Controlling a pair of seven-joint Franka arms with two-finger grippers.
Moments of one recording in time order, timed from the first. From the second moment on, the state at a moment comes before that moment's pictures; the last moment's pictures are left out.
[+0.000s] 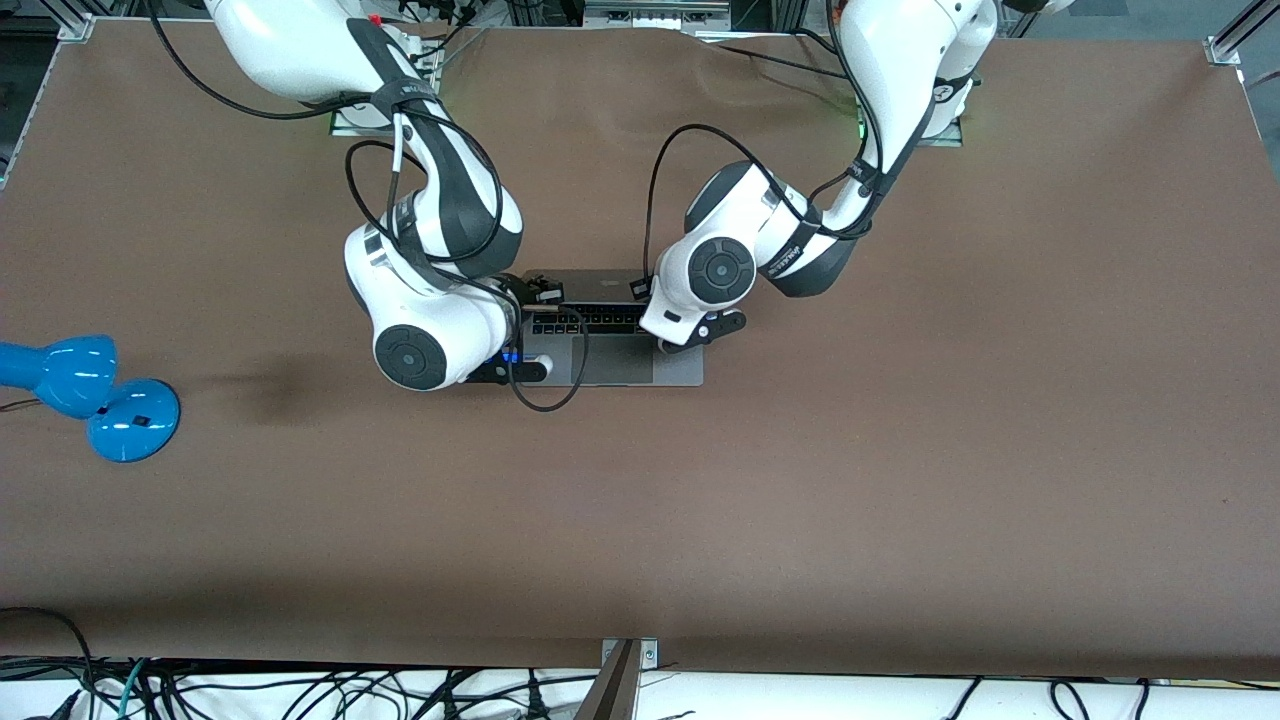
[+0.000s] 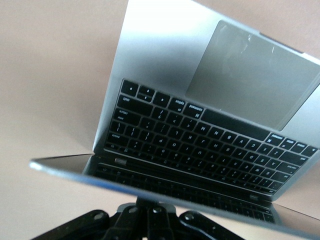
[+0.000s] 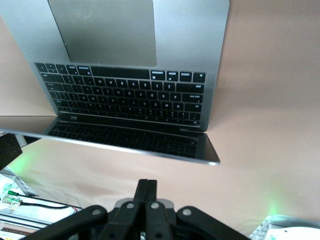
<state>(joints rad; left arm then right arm) -0.53 0.66 -0.20 -1.53 -0.31 1.95 -0.95 0.46 0.67 0.02 -1.32 0.41 1.50 0.36</state>
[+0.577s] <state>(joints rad) -0.53 0.68 -0.17 -1.49 -0.28 1.96 -0.92 0.46 0.74 0.00 -1.32 0.40 1.57 0.33</state>
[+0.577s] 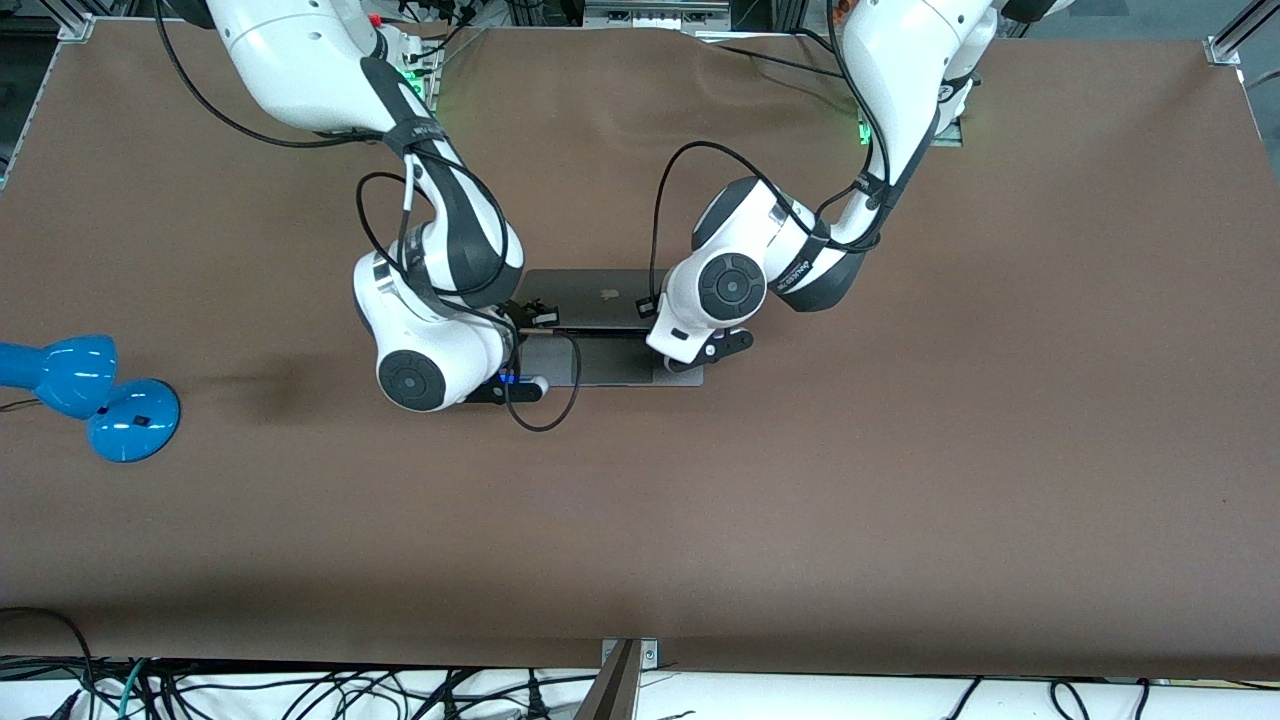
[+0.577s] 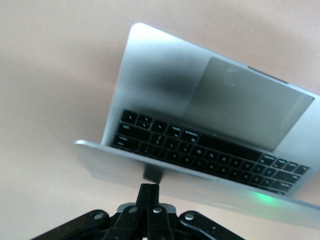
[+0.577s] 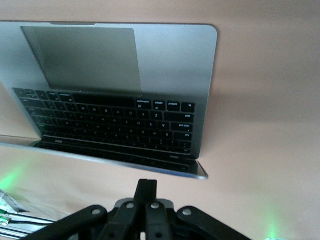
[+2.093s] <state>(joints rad) -0.53 0.79 -0.14 -1.47 -0.22 2.11 -0.89 0.45 0.83 0.00 -1.32 0.31 1.79 0.22</state>
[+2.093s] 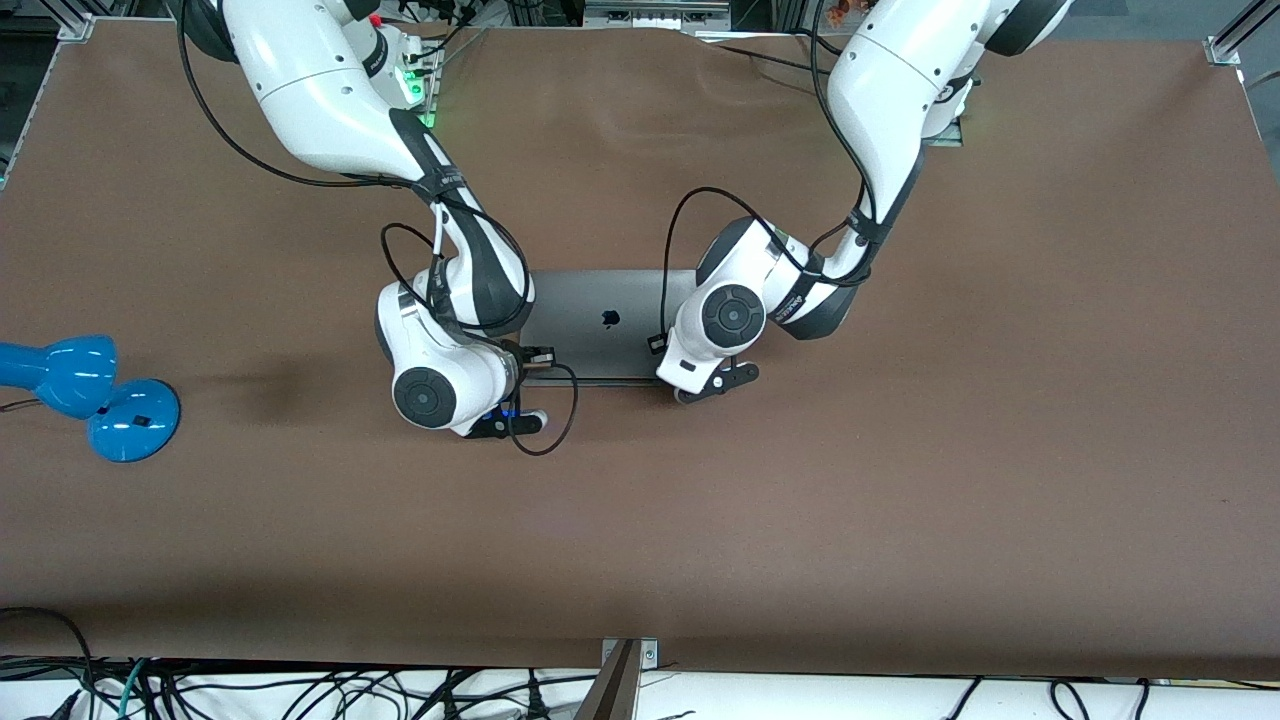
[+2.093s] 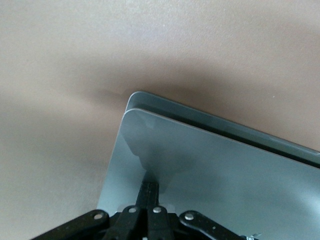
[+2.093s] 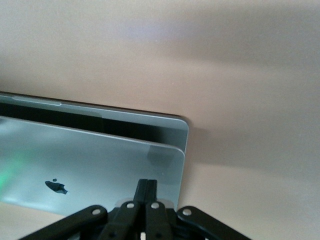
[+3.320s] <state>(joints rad) -0.54 0.82 -0.14 -1.46 -0.21 2.14 -0.89 0.43 0.89 0.00 -1.21 0.31 1.78 0.19</state>
